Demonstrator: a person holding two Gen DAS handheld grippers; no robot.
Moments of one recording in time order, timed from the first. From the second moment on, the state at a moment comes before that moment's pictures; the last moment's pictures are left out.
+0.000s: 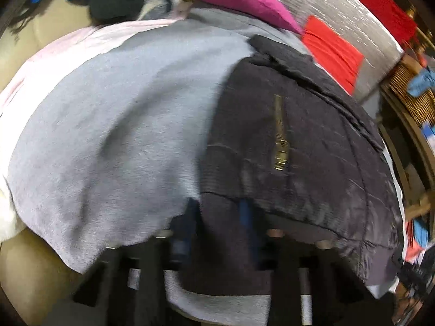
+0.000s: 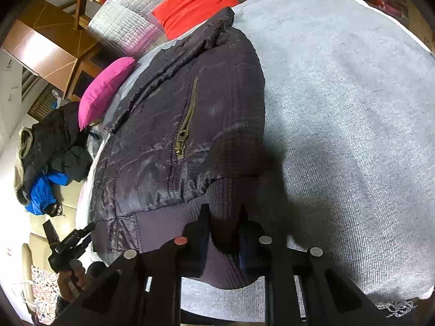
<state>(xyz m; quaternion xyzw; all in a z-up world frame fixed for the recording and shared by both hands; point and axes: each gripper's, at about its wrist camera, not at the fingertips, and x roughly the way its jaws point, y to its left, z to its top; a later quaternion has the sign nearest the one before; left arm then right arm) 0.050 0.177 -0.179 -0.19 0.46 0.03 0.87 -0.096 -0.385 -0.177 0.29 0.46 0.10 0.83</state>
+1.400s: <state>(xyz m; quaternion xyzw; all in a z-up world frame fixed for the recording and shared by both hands) 0.030 0.179 -0.178 -0.24 0.45 0.05 0.86 -0.111 -0.394 -0.161 0.28 0.43 0.11 0.85</state>
